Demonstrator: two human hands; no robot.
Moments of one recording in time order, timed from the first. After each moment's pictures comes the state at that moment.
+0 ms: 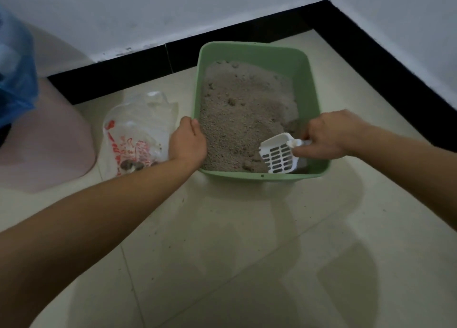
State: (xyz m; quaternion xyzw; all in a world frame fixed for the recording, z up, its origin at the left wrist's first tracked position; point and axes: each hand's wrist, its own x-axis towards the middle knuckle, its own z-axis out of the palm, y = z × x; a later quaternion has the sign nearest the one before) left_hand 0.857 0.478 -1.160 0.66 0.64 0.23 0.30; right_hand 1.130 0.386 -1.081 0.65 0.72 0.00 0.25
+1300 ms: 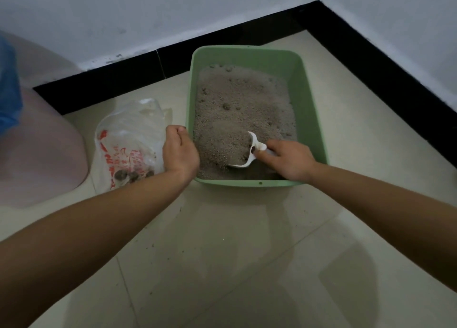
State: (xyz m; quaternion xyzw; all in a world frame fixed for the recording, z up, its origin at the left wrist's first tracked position) left_hand 0.859 0.474 -1.160 0.58 0.65 0.32 0.36; right_hand 1.084 0.384 -1.160 0.76 0.61 -0.20 -0.04
